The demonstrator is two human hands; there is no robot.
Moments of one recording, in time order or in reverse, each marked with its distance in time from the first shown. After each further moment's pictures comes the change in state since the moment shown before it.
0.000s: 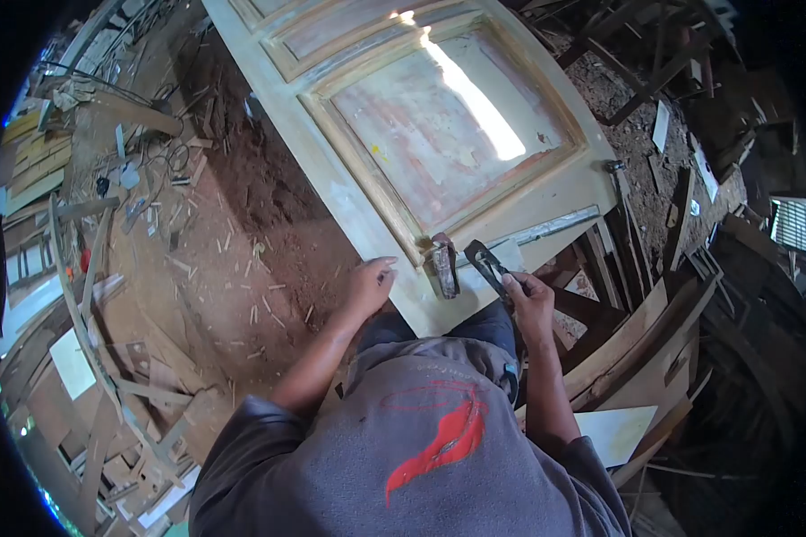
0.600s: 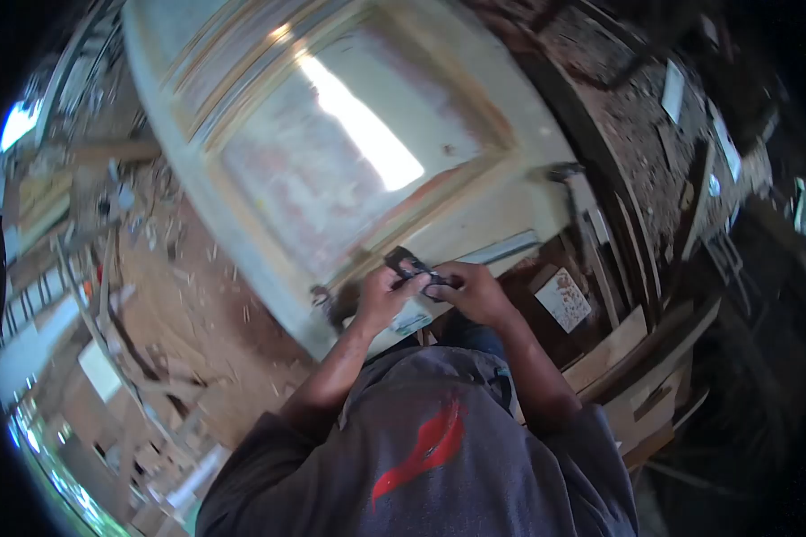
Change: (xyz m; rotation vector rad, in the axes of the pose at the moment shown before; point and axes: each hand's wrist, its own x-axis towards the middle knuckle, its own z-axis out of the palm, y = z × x) left_hand 0.165 0.224 0.190 -0.638 -0.121 -0.217; right_hand 0.203 -0.022 -0.141 -0.139 -0.631 -0.022
